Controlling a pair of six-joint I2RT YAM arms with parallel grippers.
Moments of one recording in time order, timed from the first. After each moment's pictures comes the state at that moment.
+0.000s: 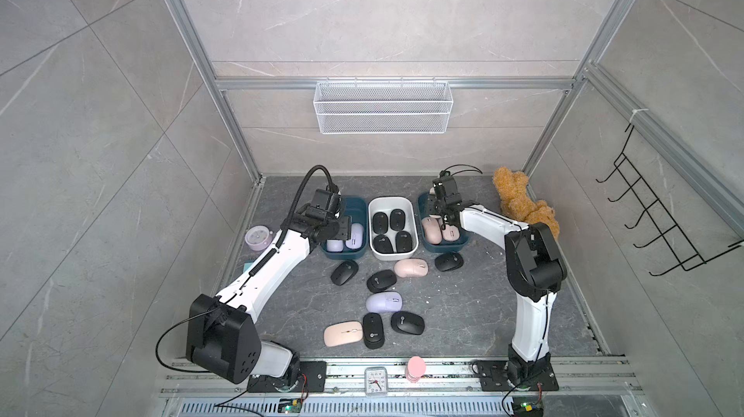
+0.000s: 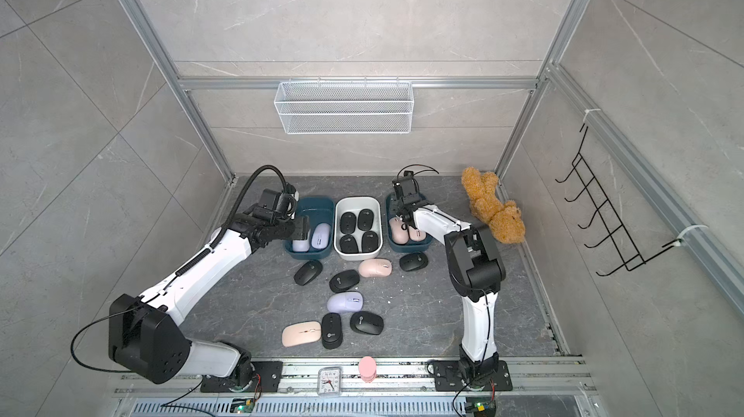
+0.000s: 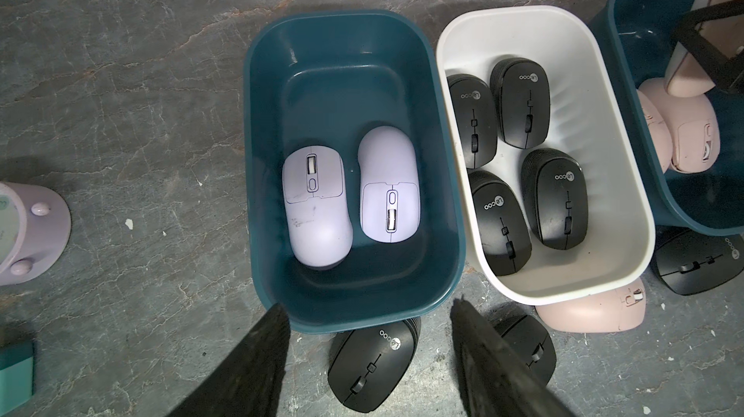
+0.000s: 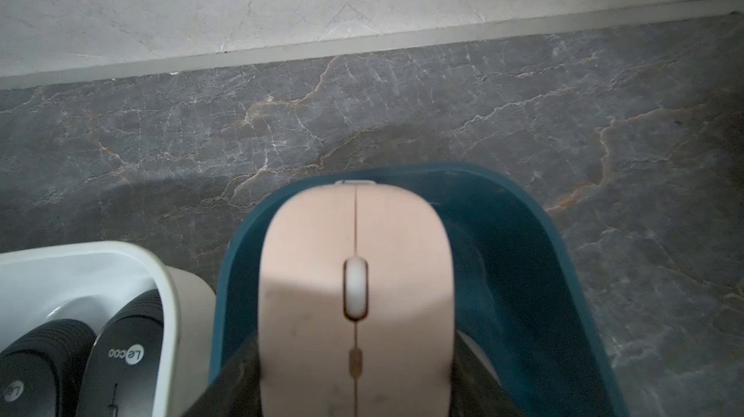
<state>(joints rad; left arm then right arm) -0.41 1.42 1.20 -0.67 -0.10 -0.24 0.37 2.03 1.46 -0.17 0.26 0.32</state>
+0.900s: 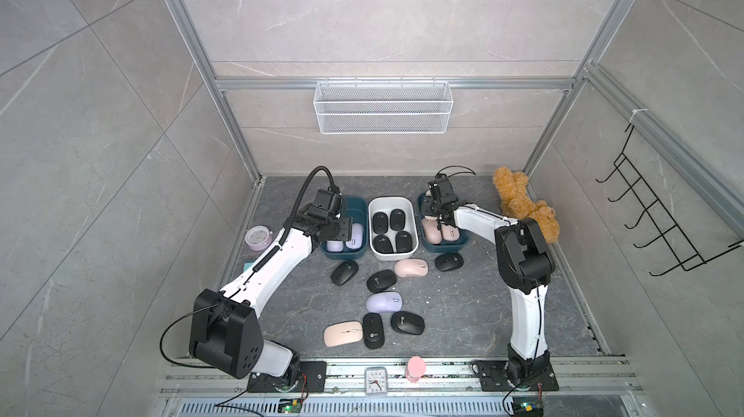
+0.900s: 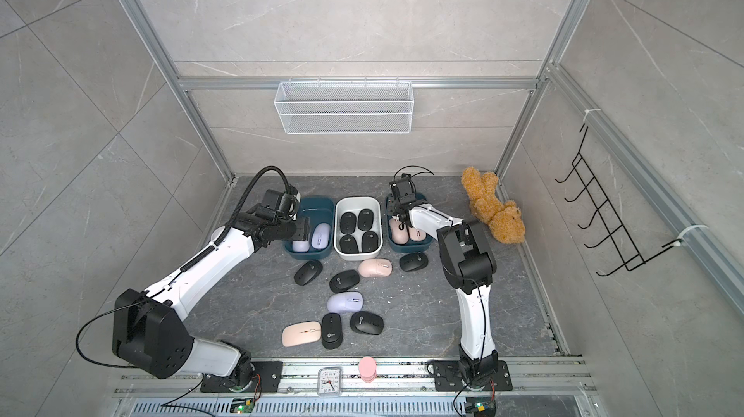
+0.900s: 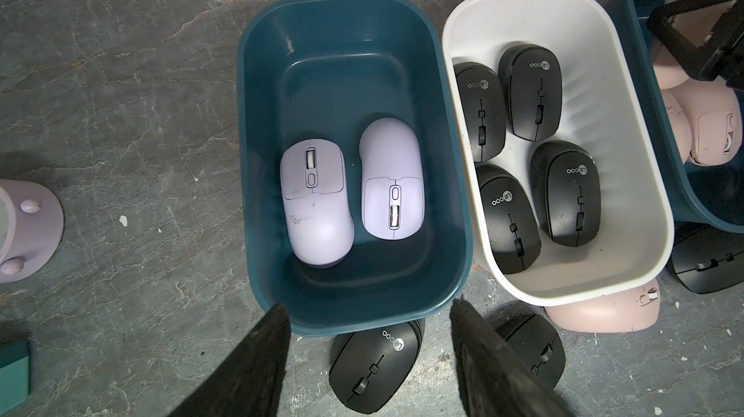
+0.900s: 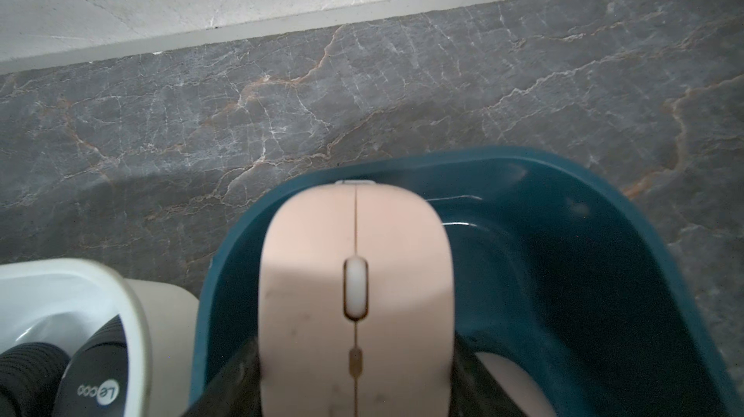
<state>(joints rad) -0.41 1.44 1.20 -0.68 -0.10 -0.24 0.37 2.12 1.51 -0.18 0.23 0.36</state>
